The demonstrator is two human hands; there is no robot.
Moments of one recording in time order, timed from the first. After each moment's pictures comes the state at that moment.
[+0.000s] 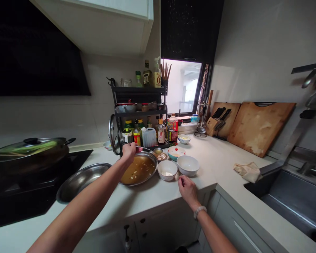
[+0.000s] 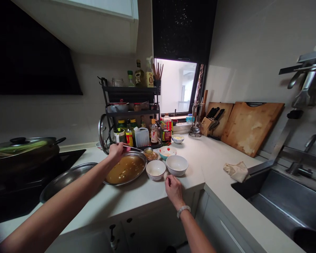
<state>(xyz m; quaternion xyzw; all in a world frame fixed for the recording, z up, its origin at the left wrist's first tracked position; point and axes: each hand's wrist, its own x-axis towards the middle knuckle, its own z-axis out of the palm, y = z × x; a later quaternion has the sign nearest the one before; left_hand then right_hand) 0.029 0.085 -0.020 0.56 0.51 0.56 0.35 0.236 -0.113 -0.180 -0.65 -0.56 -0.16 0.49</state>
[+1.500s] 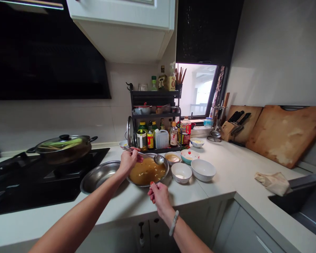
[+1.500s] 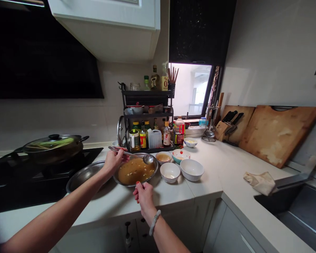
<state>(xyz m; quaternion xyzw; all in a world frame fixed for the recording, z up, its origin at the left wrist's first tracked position) -0.065 0.036 -0.022 0.60 0.38 0.56 0.43 0.042 -0.069 -0.146 -0.51 -0.33 0.44 0.66</state>
